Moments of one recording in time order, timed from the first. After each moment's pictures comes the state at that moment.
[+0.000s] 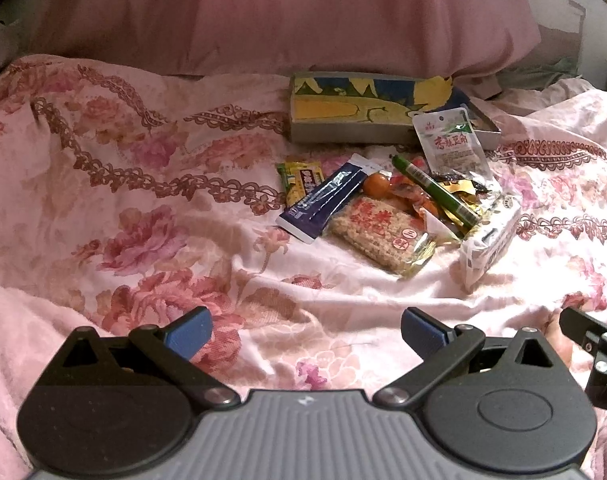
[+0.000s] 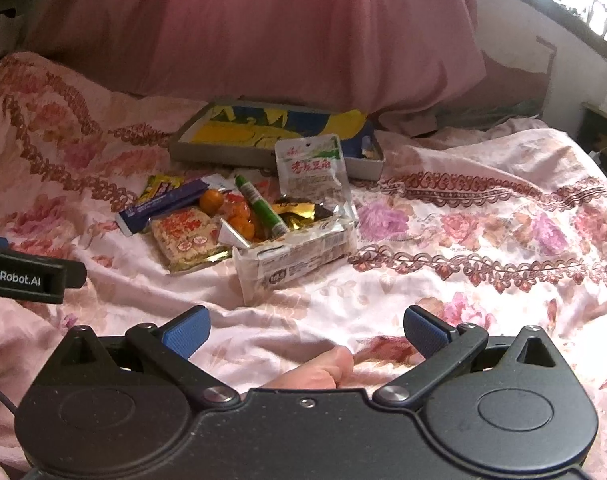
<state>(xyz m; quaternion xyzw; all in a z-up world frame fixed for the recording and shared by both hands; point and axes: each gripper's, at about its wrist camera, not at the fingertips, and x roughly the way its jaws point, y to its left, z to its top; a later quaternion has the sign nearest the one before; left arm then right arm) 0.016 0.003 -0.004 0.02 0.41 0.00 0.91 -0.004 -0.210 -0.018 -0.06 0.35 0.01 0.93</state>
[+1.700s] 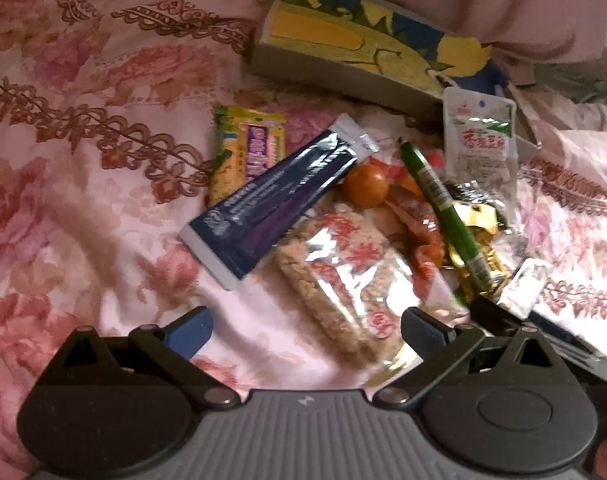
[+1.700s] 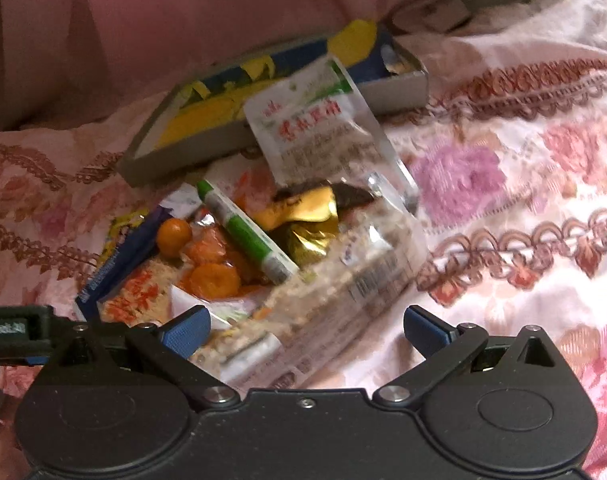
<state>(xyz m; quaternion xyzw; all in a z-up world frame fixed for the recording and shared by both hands) 0.167 0.001 -0.063 -0.13 0.54 -0.05 0.83 0.164 -0.254 -0.098 0.12 0.44 0.05 0.89</state>
